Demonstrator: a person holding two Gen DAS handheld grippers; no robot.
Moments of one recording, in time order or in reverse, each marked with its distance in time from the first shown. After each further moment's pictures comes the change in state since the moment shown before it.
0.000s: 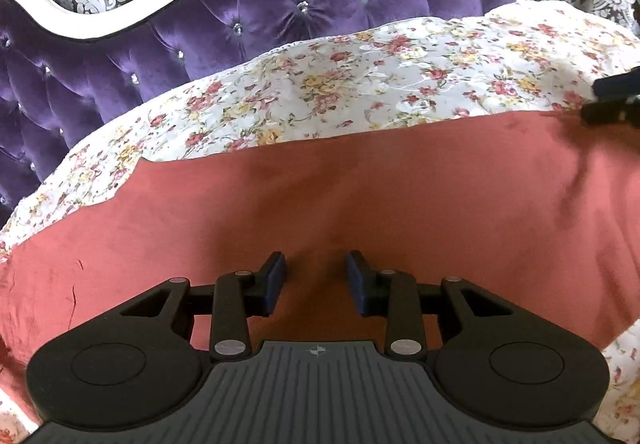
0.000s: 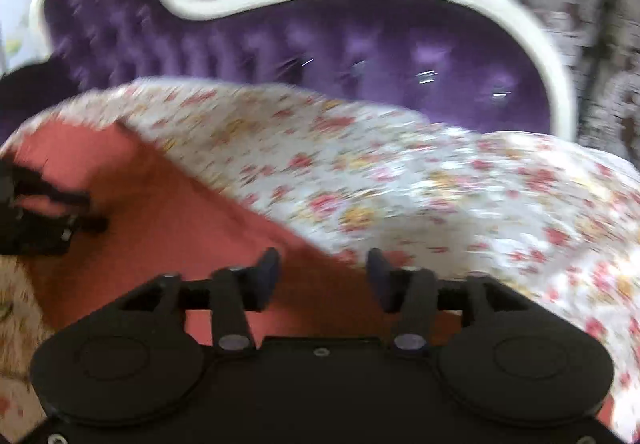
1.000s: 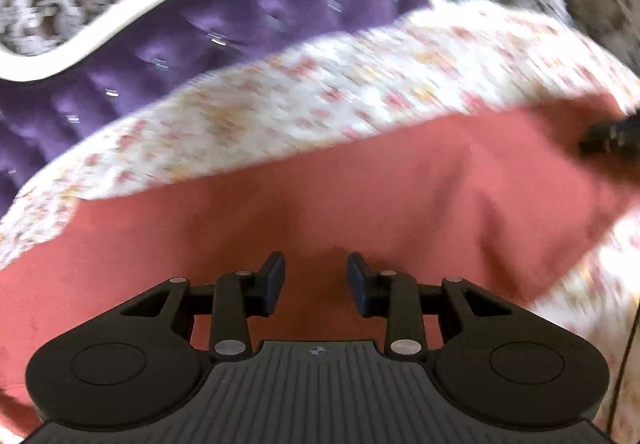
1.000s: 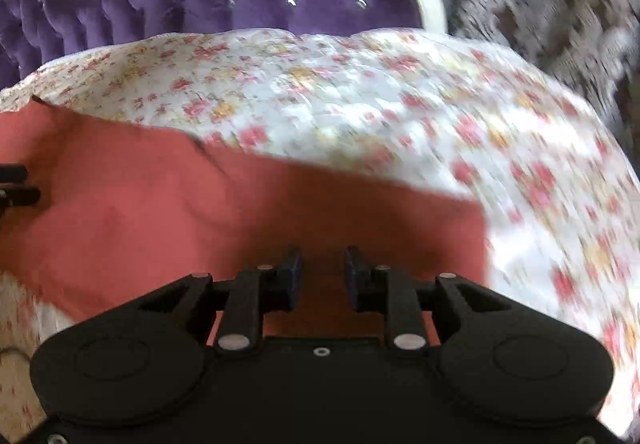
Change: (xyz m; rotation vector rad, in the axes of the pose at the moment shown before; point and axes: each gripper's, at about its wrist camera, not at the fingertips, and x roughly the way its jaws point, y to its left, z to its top) left arm -0.025 -0.053 0.000 0.129 -0.020 -0.169; right arm -0.061 -0.047 -0.067 0.266 0.161 -0.240
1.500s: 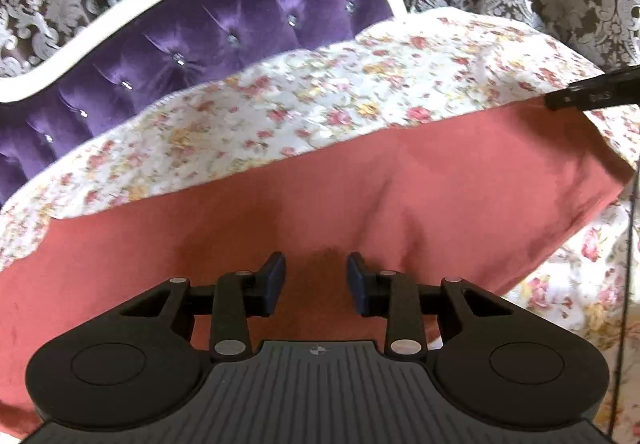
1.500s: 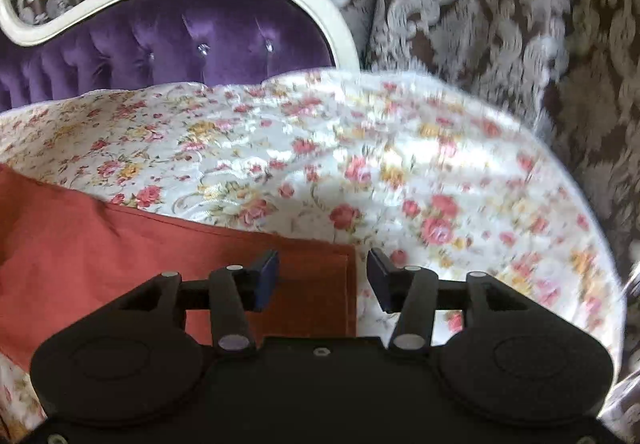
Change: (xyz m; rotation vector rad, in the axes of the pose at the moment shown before) left arm -0.009 -0.033 0.015 0.002 -0.041 -0.040; right arm 0.003 -0.050 0.019 0.086 -0.114 -0.127
